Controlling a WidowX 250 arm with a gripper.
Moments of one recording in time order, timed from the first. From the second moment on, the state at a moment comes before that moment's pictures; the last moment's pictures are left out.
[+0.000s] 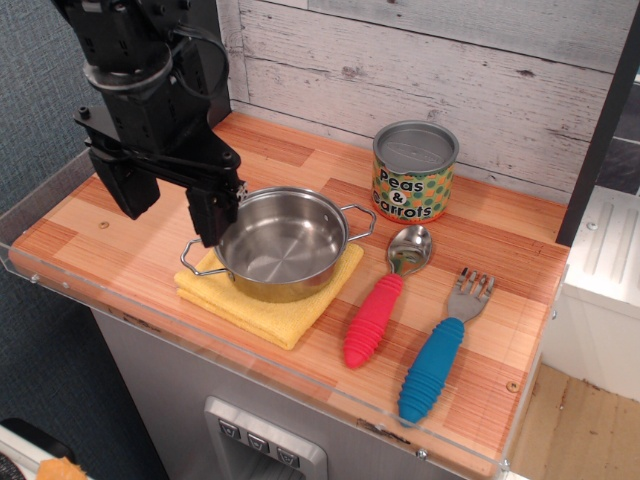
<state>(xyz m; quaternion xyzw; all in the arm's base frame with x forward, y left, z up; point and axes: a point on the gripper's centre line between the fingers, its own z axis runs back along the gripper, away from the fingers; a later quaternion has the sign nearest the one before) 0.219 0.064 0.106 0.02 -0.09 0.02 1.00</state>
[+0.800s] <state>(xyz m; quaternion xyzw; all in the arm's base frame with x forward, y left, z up) 0.241 0.011 0.104 0.02 -0.10 0.00 1.00</state>
